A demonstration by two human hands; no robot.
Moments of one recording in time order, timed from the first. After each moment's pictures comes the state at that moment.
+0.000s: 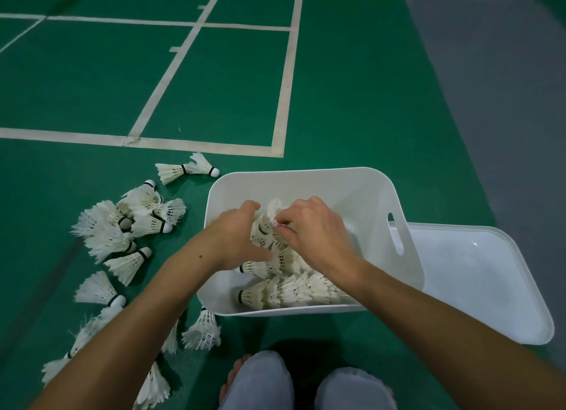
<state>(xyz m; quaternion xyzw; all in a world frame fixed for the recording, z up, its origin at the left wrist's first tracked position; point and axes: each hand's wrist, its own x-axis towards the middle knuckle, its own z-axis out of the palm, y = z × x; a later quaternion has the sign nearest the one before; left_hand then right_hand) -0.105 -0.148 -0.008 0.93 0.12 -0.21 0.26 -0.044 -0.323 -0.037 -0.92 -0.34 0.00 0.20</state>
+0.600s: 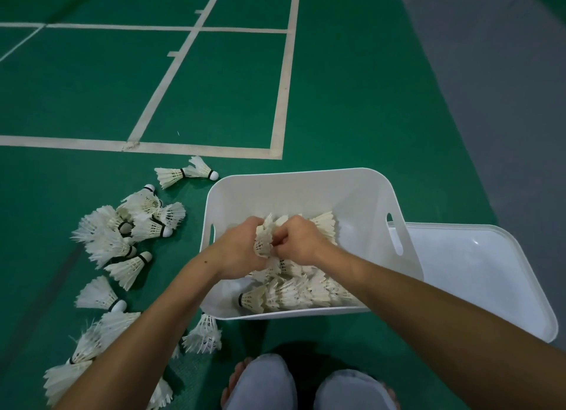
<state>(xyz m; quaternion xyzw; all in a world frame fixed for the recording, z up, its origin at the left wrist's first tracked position) -0.108 -0.152 -0.033 0.89 0.14 -0.24 0.36 -0.026 -0.300 -0.081 -0.88 -0.20 0.31 0.29</state>
